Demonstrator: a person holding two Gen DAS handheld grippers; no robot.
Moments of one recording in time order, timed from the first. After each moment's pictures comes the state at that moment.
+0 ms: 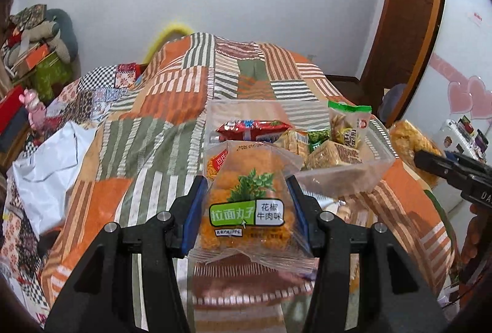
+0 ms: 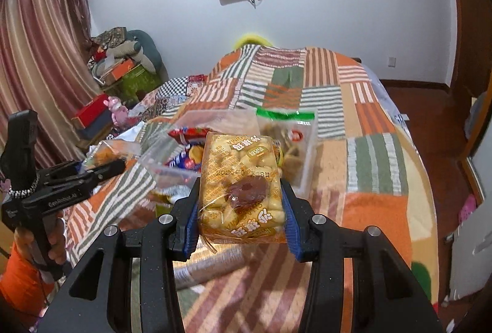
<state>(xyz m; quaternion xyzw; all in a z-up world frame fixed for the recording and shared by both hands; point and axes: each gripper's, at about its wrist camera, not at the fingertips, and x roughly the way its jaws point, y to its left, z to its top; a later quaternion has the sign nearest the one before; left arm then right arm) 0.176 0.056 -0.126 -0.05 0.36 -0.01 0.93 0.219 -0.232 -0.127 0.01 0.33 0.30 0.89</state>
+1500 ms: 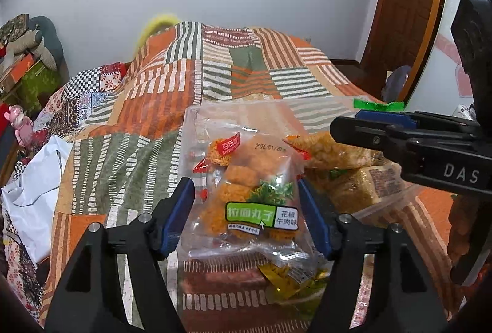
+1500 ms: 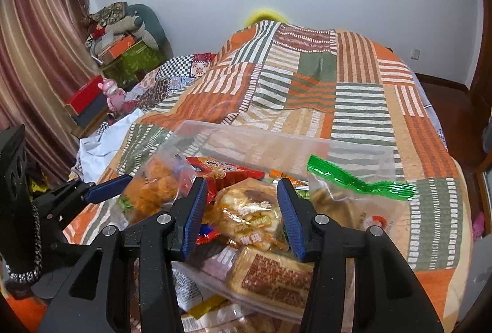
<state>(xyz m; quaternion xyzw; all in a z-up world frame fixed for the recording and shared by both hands) 0.253 0.047 -0.153 -0.02 0.38 -0.02 0.92 0.301 -0.150 -0.144 -0.02 0.38 0.33 0.86</state>
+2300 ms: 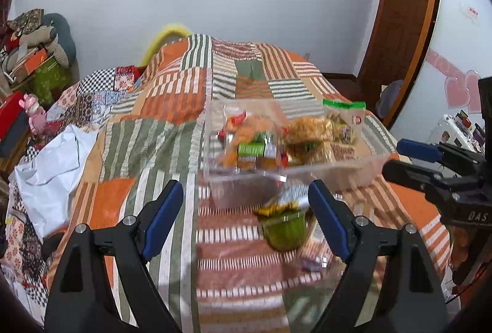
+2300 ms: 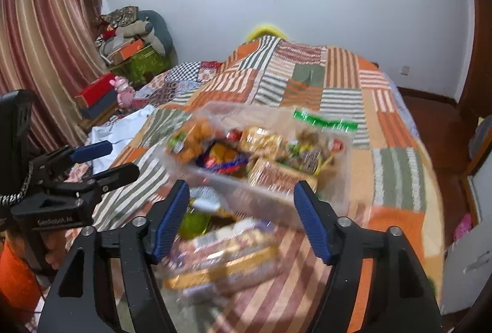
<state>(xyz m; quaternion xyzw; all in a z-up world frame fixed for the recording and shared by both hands) 0.162 0.054 -0.122 -0.04 0.36 -0.01 0.93 0.217 -0.194 -0.134 -0.04 0.35 0.33 0.88</state>
